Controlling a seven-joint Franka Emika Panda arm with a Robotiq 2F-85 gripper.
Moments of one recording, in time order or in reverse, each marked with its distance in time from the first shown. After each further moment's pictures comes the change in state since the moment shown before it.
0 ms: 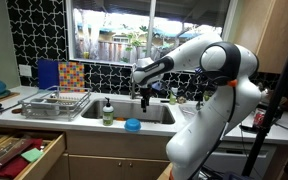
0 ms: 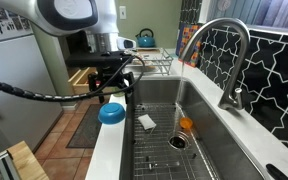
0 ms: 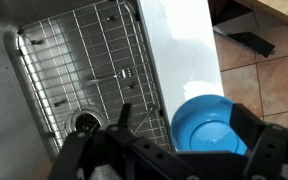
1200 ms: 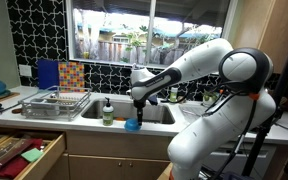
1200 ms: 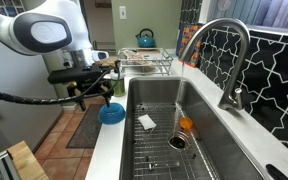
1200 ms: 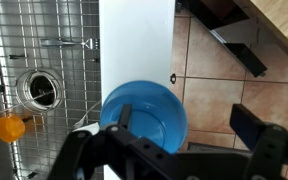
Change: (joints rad) arm 0.082 -0.149 0.084 -0.262 -0.016 0.154 -0.063
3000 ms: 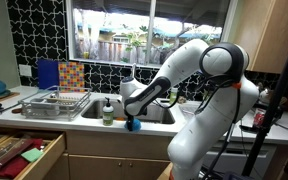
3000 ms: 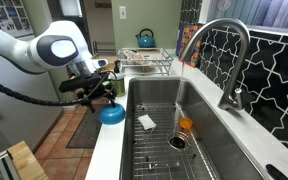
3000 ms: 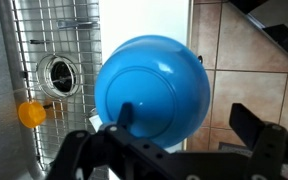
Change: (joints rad) arm -0.004 0.179 0.115 -0.022 -0.161 0.254 0.307
